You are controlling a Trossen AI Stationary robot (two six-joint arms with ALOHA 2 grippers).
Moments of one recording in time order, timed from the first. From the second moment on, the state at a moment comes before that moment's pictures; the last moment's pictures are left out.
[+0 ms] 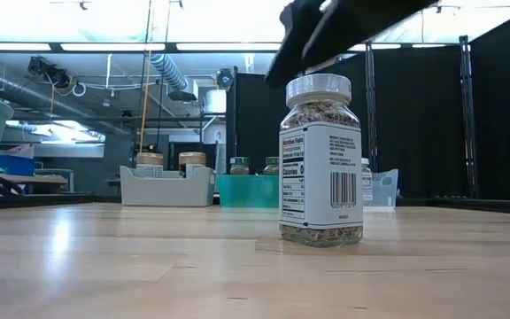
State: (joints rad) left arm -0.86 1.64 2.09 -1.44 -1.07 -0.82; right arm 0.43 1.82 1.33 -0.42 0.19 0.01
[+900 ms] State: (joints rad) left arm -0.89 1.64 2.09 -1.48 -1.08 -0.87; right arm 0.42 1.95 1.33 -0.48 0.15 0.05
